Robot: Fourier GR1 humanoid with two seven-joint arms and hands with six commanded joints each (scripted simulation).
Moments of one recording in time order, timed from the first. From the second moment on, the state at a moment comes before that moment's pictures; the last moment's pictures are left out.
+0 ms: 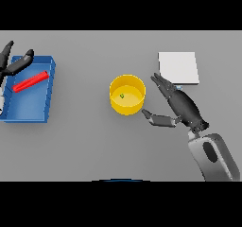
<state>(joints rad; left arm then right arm) -0.50 0.55 -0.03 -1.16 -0.13 -0.08 0.43 -0.17 -0.28 0.30 -1.60 0.54 0.11 -0.05</state>
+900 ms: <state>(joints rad) -0.49 0.56 -0.02 -1.14 -0.12 -0.10 0.42 -0.63 -0.36 0.63 -1.23 0.84 0.38 -0.22</state>
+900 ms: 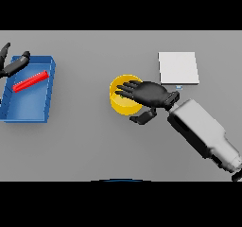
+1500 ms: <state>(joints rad) -0.48 0.59 -0.01 -1.14 -0.12 -0.12 0.43 -0.73 -0.30 0.69 -1.06 0.88 0.44 -0.21</state>
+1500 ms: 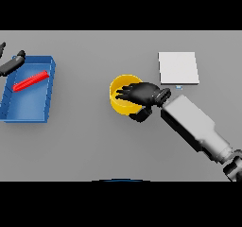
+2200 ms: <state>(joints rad) -0.50 0.58 -0.02 -1.13 -0.13 -0.11 0.40 -0.73 -0.32 0.70 -1.08 0.84 0.48 -0.22</state>
